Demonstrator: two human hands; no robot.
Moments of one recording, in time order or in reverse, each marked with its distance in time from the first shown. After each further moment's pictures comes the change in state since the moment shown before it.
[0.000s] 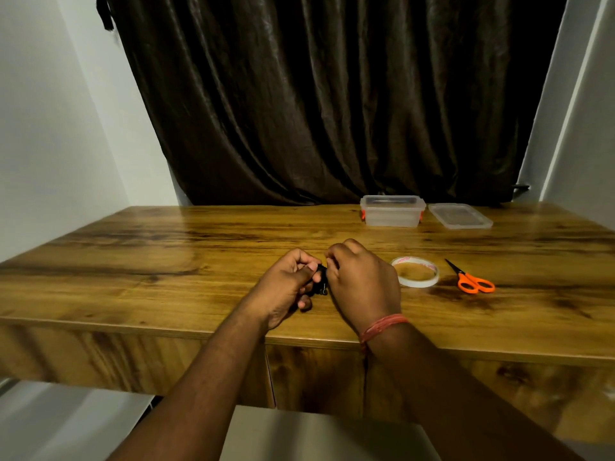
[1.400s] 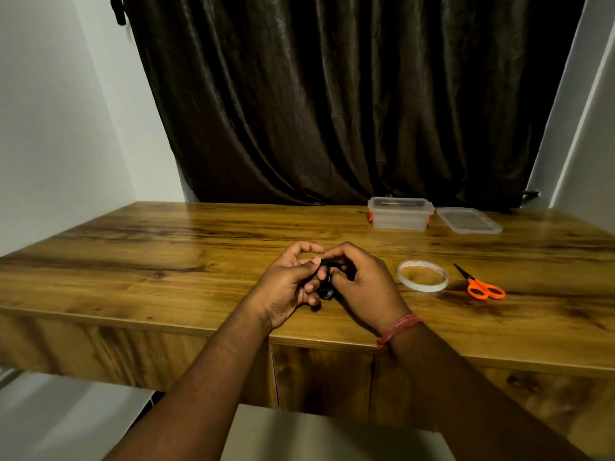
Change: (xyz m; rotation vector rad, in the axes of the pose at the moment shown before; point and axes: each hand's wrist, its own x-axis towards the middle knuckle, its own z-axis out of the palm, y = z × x) left_hand -0.001 0.005 -0.007 -0.225 -0.076 0.050; right_hand 0.002 0.006 0.003 0.821 -0.231 0.128
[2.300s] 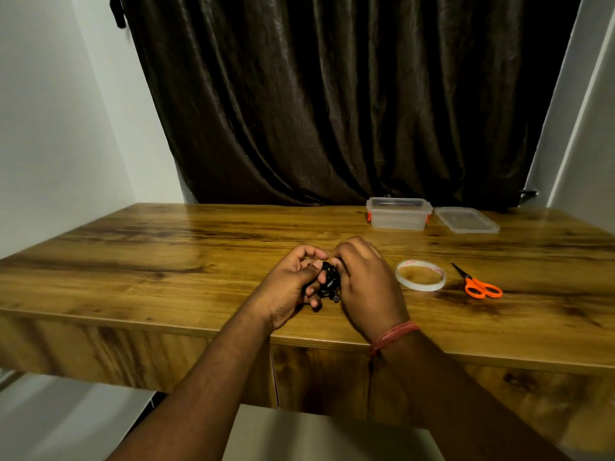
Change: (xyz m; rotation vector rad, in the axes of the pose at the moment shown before) left_hand 0.002 -0.005 0.002 0.130 0.000 0.014; right_hand -0.007 -0.009 0.001 -0.542 0.180 -0.230
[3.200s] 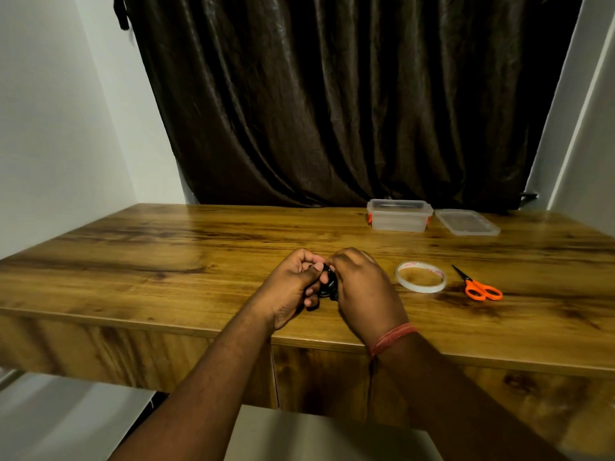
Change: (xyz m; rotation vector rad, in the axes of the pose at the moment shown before) left_hand 0.002 -0.003 0.000 0.012 0.063 -0.041; right_hand -0.002 0.002 0.007 -0.129 -0.141 -0.013
